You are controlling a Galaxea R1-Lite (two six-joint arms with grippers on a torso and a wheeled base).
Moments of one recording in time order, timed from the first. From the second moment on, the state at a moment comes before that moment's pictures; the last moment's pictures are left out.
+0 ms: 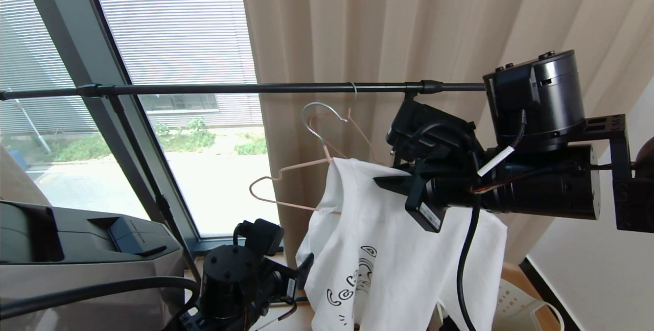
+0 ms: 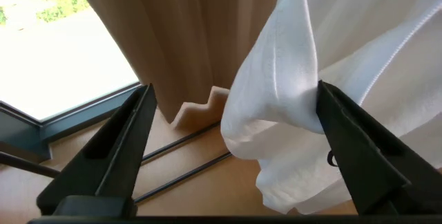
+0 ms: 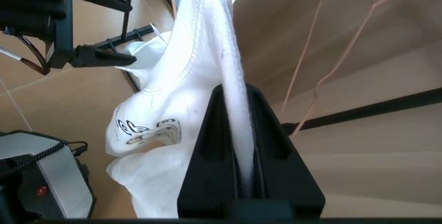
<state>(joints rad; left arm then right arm) -0.70 2.17 -0.32 -1.50 0.31 -0.03 0.72 1.65 -1.16 0.02 0.00 -0.47</state>
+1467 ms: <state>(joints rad) -0.53 2.11 -0.33 -1.57 0.30 0.05 0.62 1.49 -0.84 -0.09 0.12 -0.34</state>
